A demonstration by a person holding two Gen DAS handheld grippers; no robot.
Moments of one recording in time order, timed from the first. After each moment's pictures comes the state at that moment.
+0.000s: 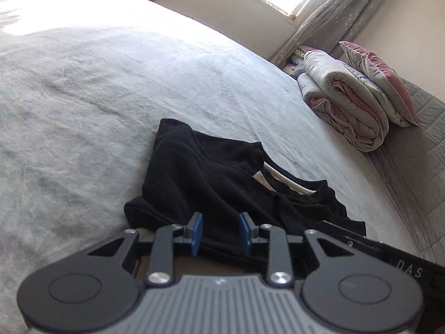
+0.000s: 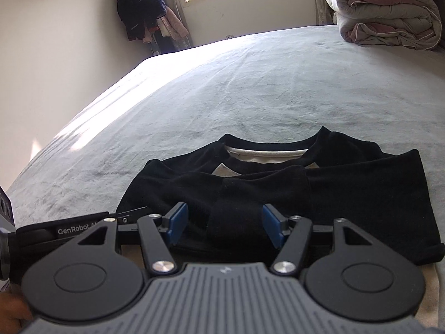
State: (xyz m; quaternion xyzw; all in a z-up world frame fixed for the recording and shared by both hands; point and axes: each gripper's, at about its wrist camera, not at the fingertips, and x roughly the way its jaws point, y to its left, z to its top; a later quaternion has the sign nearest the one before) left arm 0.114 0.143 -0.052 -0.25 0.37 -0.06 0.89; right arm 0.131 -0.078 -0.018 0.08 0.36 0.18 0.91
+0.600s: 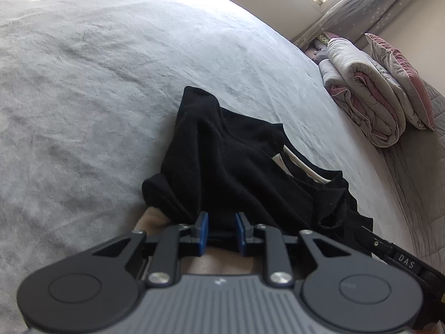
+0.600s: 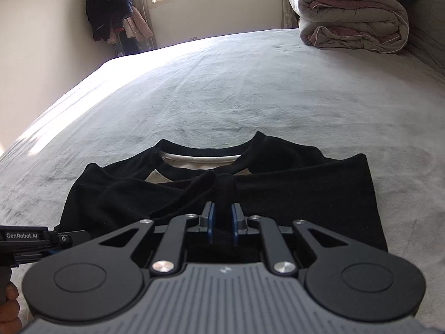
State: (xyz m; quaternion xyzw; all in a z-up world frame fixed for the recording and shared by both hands) left arm 0.118 0.149 -0.058 -0.27 0.42 -0.04 0.86; right arm 0.133 -0.146 -0.018 0.08 0.35 0.08 0.93
